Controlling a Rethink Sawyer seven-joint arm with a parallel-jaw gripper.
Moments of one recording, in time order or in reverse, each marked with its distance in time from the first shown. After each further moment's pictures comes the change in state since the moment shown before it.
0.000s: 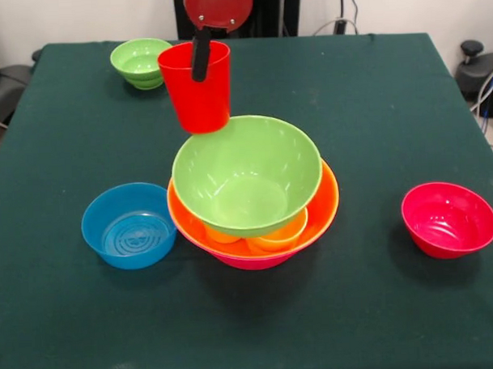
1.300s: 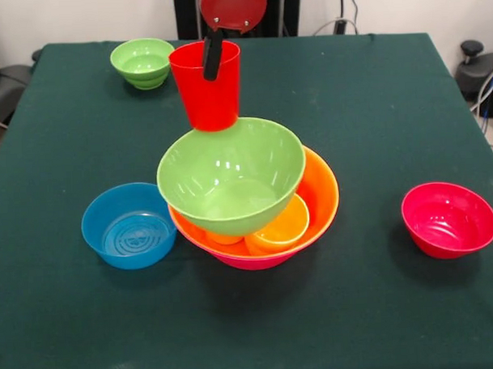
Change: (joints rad) arm 0.023 0.003 -0.015 0.016 0.005 0.000 0.000
